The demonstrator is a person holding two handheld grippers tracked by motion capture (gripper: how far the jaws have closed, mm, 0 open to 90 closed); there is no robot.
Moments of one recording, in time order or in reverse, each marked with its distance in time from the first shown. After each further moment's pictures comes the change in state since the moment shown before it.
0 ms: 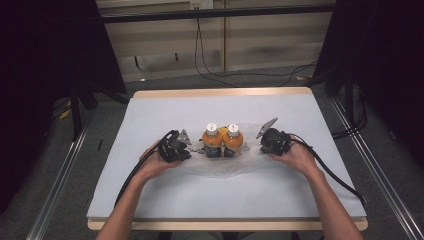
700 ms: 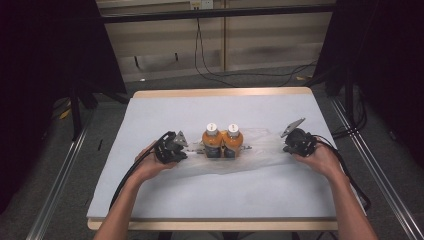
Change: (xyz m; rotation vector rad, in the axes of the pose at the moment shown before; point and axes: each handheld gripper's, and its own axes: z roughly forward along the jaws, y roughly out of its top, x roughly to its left) left arm -0.001 -0.006 -0.005 0.019 0.002 0.019; right arm -0.030 -0.058 -0.022 0.026 -0.058 0.103
